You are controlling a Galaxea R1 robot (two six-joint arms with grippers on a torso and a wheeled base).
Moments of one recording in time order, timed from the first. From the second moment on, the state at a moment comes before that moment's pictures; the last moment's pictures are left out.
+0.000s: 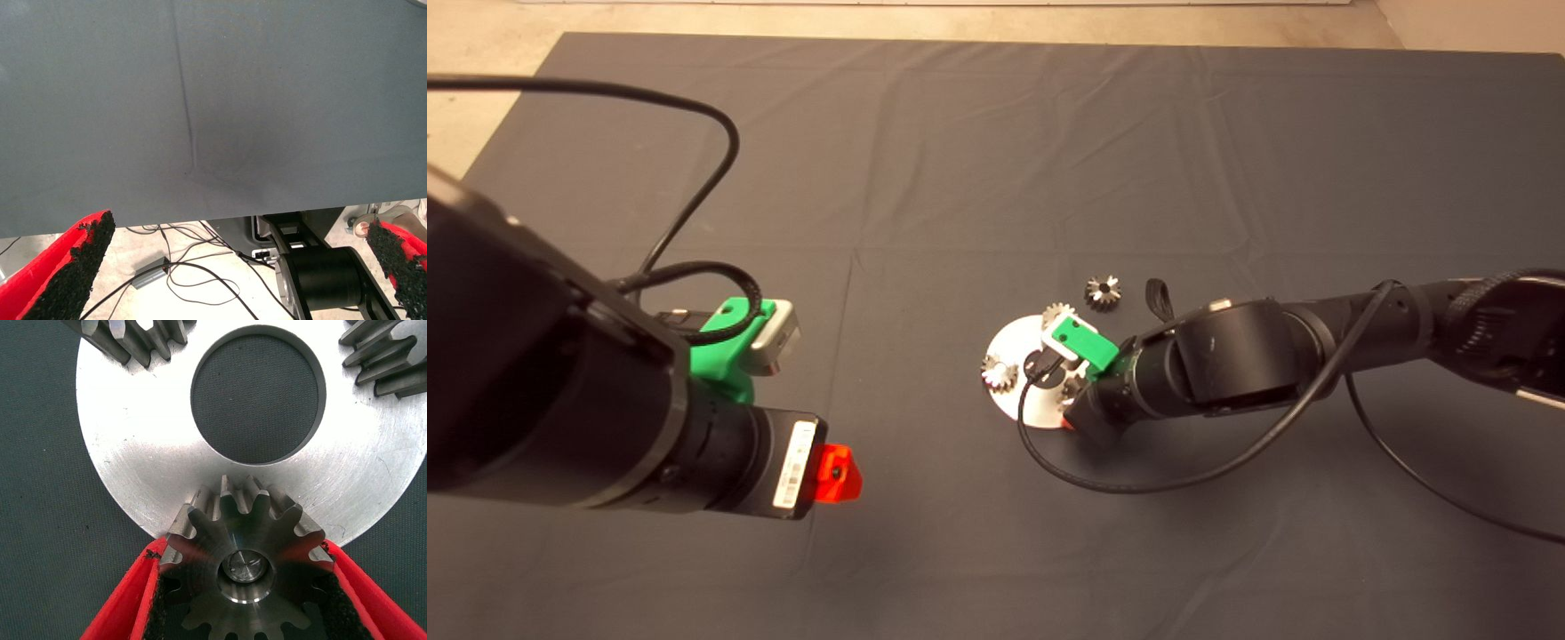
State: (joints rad) left arm -0.72 2.37 -0.37 0.06 1.53 -1.91; right arm 0.12 2.64 -0.85 -0.77 -1.52 0.98
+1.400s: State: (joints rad) left arm -0.72 2.37 -0.37 0.06 1.53 -1.91; right arm 0.21 2.56 -0.75 -0.78 -1.51 0.99
